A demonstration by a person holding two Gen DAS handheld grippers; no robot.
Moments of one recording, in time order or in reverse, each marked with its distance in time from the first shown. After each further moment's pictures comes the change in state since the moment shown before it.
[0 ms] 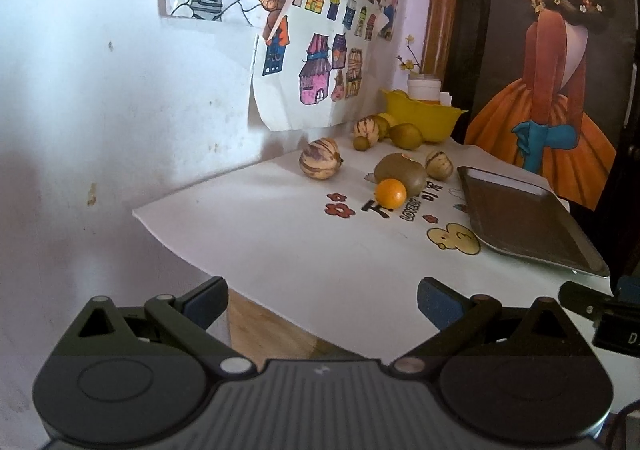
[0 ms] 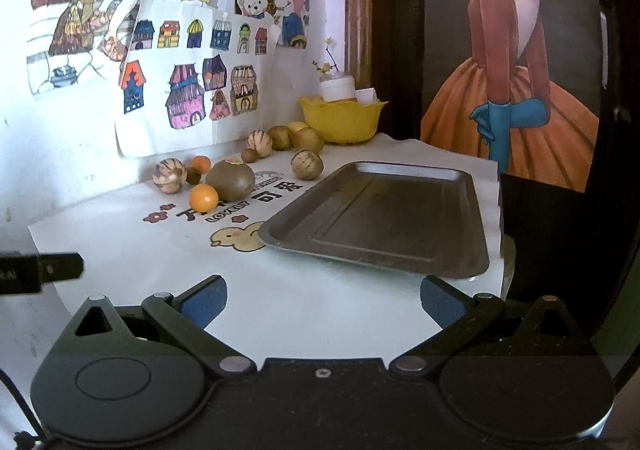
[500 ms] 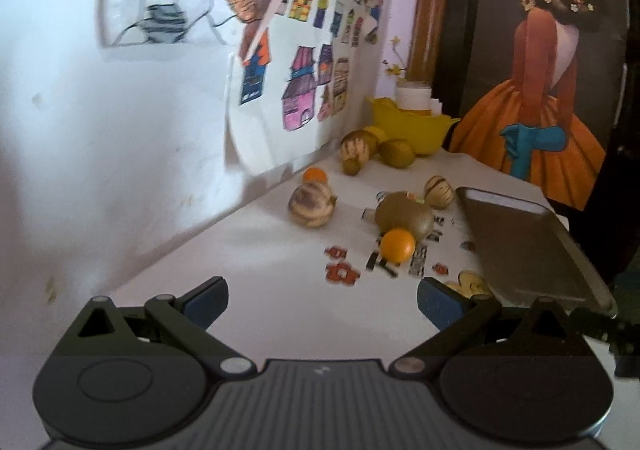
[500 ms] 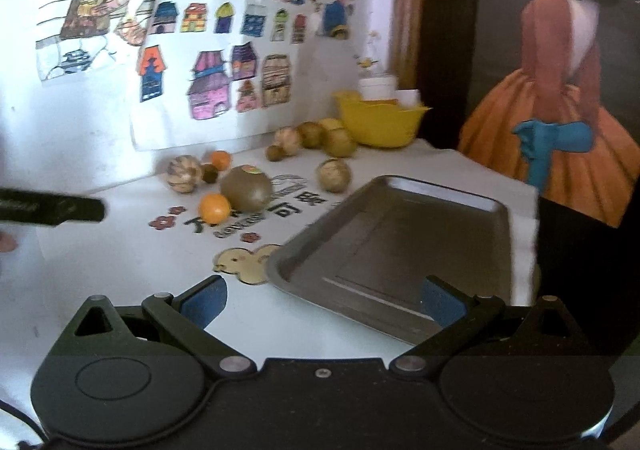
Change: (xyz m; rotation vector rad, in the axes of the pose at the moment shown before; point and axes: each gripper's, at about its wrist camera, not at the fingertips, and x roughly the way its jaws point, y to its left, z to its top) left arm 0.049 0.019 0.066 0.044 0.019 -0.093; right arm 0.039 -0.004 0.048 -0.110 0.067 0.121
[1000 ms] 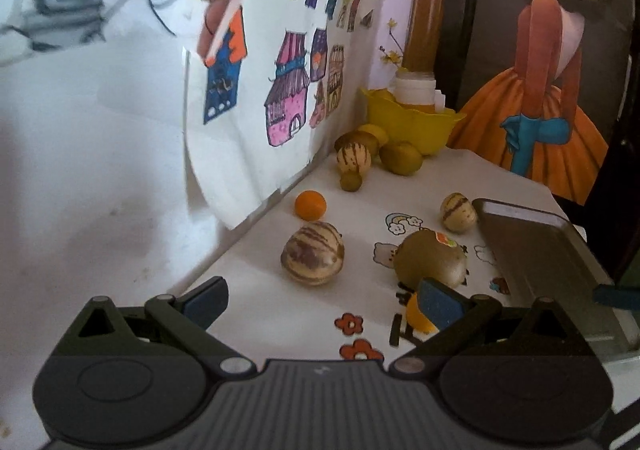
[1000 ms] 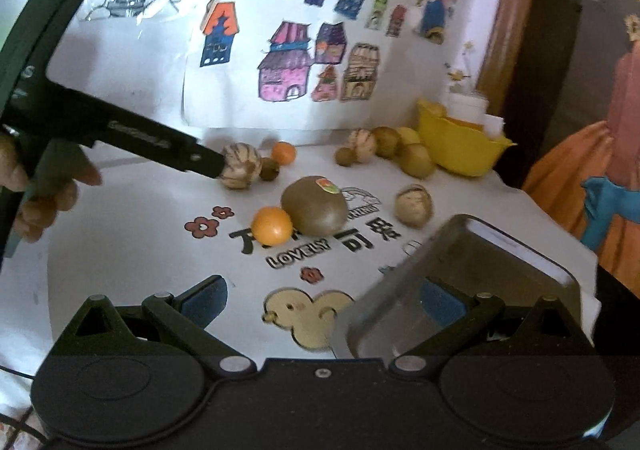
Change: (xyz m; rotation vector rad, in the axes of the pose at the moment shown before) left arm 0.085 0.014 0.050 0.029 0.063 -0.052; right arm 0.068 0.055 0.039 -0.222 0.049 0.093
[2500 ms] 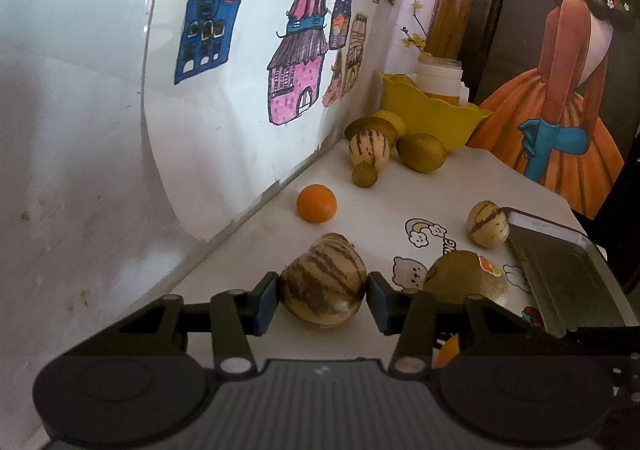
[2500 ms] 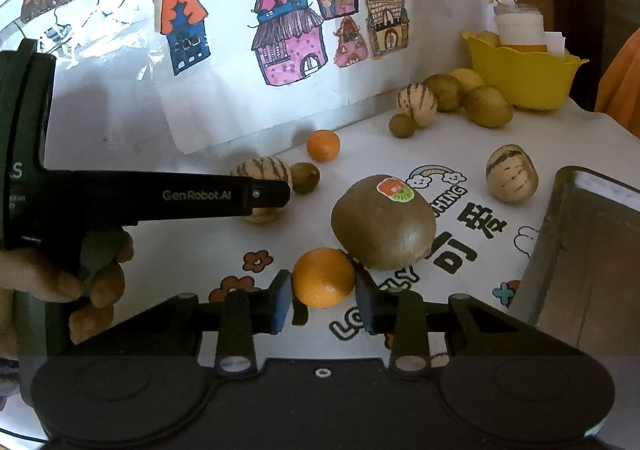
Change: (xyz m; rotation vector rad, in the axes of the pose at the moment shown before) left arm 0.061 0.013 0.011 -0.074 0.047 -0.012; right arm 0.095 -0.008 0.029 0.268 0.101 0.228
